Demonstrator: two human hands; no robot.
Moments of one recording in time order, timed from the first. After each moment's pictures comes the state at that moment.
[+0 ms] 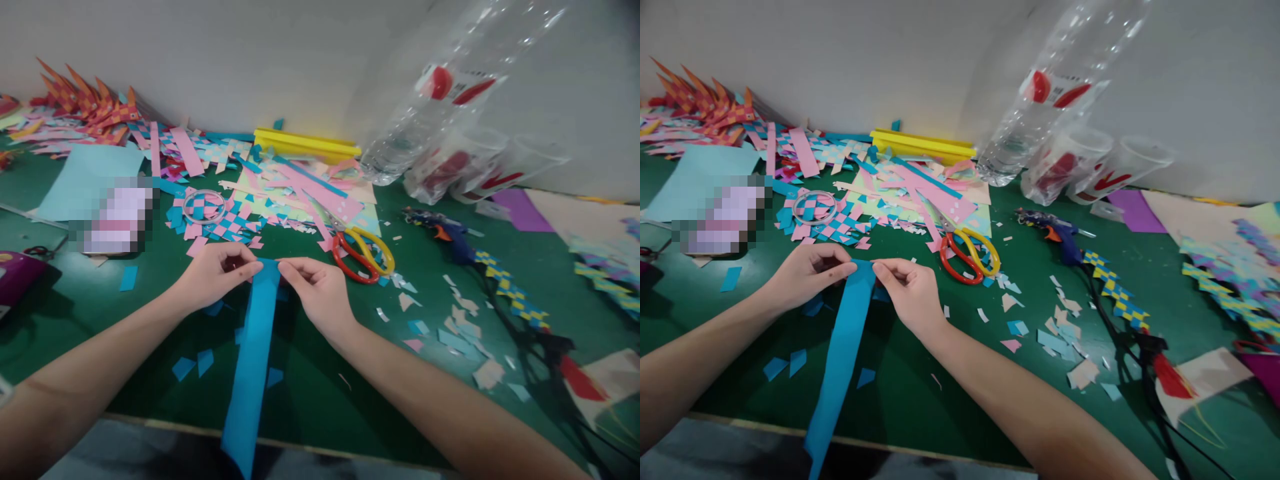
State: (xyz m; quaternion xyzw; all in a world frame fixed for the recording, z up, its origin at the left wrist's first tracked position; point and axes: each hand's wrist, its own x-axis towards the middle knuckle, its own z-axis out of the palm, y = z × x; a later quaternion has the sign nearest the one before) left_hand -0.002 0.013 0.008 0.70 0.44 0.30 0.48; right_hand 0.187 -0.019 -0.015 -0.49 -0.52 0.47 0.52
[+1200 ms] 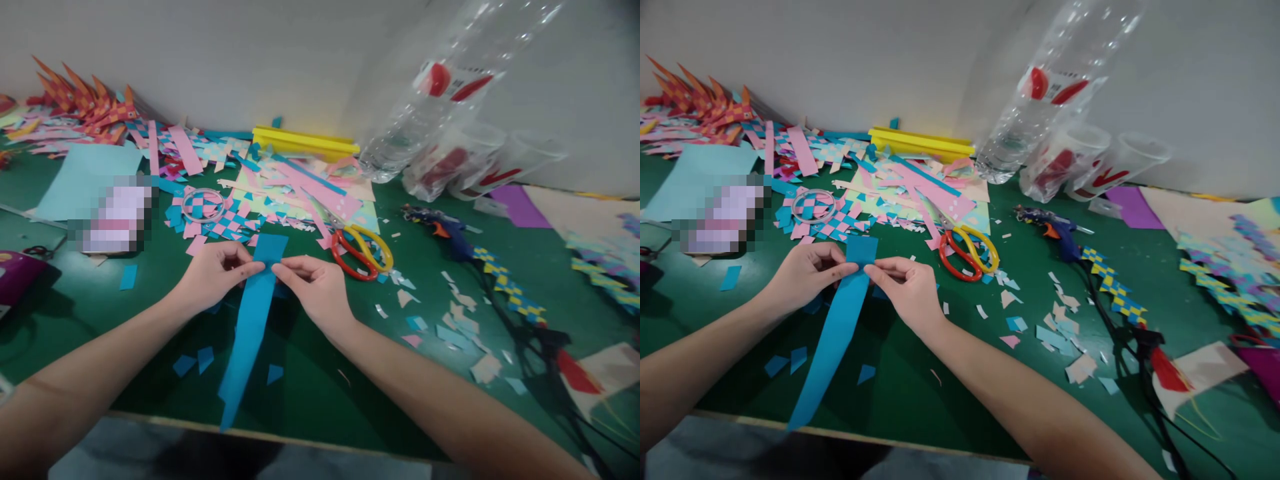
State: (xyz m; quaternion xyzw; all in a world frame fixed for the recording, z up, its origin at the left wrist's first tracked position) left_hand 0.002 0.009 0.005 0.65 0.46 0.34 0.50; right_hand 0.185 -0.021 -0.021 -0.49 -0.51 0.49 0.51
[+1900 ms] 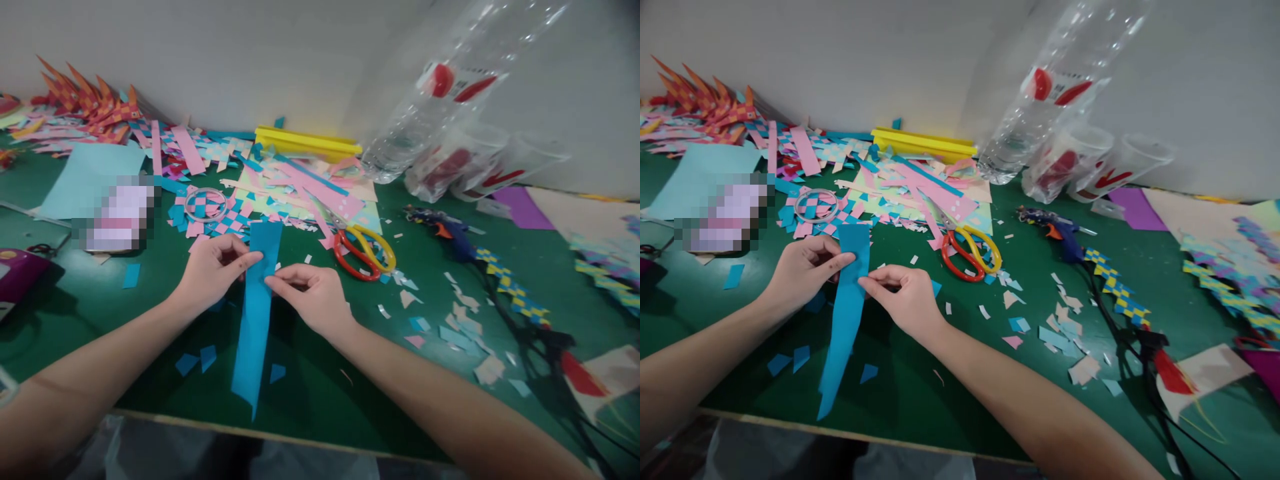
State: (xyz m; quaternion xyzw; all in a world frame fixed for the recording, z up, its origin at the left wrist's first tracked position) left_hand 0.003 0.005 0.004 0.66 0.46 0.42 0.43; right_hand 0.181 -0.027 -0.015 -0.48 -0.55 0.50 0.47
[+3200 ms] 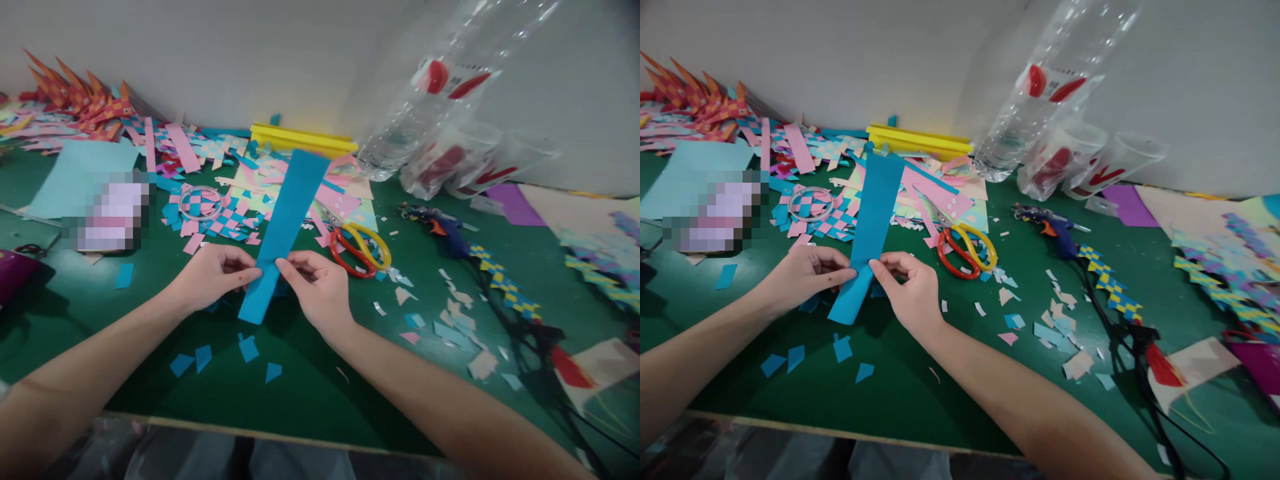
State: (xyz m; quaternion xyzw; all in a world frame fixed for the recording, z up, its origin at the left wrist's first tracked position) left_hand 0.000 0.005 0.010 0.65 0.46 0.27 0.54; right_hand 0.184 -0.025 -0.017 -0.52 -0.50 0.43 0.54
